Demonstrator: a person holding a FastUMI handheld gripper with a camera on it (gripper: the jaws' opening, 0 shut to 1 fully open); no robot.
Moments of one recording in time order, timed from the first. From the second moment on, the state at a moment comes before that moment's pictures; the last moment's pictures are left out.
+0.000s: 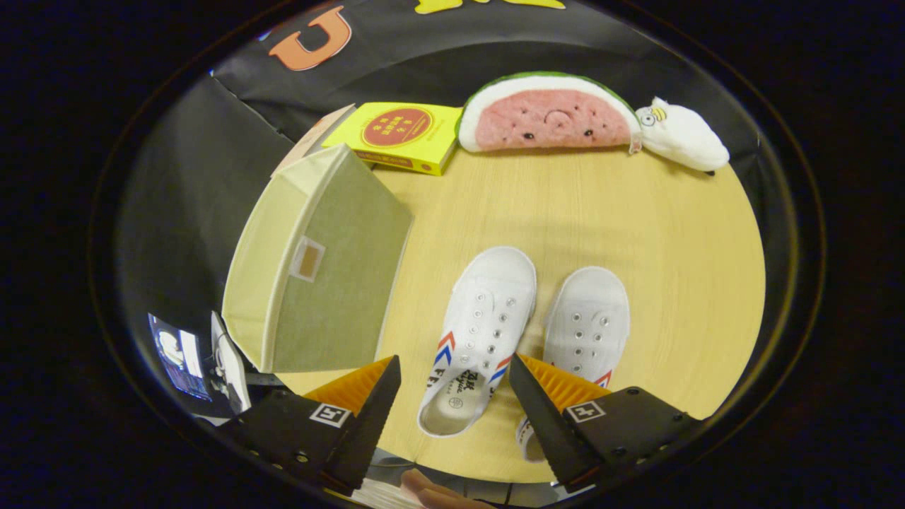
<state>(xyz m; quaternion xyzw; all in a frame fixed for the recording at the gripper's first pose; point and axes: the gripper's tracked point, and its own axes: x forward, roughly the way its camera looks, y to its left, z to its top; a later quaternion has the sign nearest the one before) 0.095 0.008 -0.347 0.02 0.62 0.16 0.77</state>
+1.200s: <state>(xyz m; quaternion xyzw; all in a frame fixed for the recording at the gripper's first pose) 0.079 -0.008 -0.416 0.16 0.66 0.15 0.71</state>
